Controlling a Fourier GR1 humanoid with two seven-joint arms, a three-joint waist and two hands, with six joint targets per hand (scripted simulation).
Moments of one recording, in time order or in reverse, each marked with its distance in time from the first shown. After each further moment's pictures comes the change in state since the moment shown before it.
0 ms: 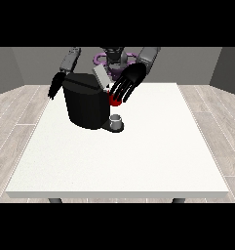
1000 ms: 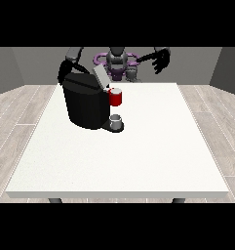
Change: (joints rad) left arm 0.492 -0.422 0.280 -0.016 0.444 -0.056 -0.072; right arm 0.311 -0.013 -0.083 0.099 -0.072 0.028 -0.083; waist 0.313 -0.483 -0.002
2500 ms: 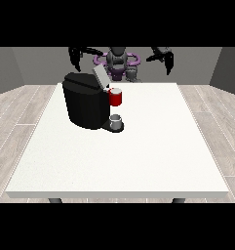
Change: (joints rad) left arm 0.368 -0.083 -0.172 -0.412 0.276 -0.022 0.157; right arm -0.323 -0.090 -0.065 -0.011 -0.166 0.181 0.179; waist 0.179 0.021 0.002
